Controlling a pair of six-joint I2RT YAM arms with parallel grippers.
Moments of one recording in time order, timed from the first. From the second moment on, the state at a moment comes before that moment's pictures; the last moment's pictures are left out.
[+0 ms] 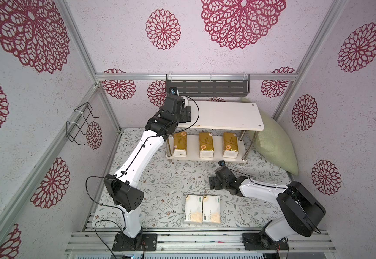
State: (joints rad) left arm -0.50 1.87 2.15 -0.69 -0.39 -0.27; right arm 0.72 1.52 0.72 -0.17 0.27 0.52
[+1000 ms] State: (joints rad) left arm -0.46 1.72 2.09 -0.63 -0.43 -0.29; right arm 0.73 1.52 0.72 -0.16 0.26 0.52
